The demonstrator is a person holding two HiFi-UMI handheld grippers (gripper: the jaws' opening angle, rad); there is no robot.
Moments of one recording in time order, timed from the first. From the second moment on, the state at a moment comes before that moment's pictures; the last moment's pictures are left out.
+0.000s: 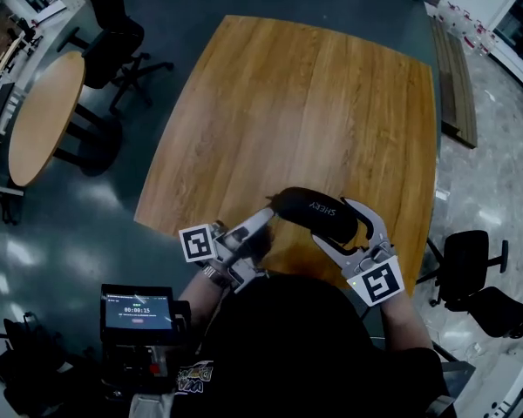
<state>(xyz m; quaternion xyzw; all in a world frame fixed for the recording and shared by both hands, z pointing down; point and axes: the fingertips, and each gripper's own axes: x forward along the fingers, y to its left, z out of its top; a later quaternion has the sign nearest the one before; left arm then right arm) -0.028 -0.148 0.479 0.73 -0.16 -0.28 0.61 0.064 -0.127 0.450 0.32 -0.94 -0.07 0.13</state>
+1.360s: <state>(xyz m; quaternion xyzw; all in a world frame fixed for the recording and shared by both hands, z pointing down) -0.088 -0.058 0.513 0.81 -0.25 -0.08 0.52 0.068 -0.245 0.706 0.28 -0.89 0.02 0.36</state>
